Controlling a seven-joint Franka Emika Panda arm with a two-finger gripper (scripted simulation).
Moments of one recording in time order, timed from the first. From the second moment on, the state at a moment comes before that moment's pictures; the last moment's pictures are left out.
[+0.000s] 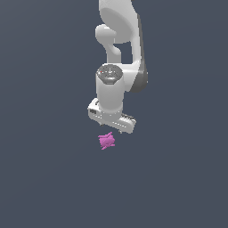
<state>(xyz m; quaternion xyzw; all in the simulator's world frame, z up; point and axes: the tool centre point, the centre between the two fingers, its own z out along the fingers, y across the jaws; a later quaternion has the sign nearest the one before) 0.016 -0.013 0.143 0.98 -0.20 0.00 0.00</state>
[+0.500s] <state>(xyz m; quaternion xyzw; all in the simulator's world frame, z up) 0.023 -0.022 0.128 0.94 -0.35 0.00 0.00</state>
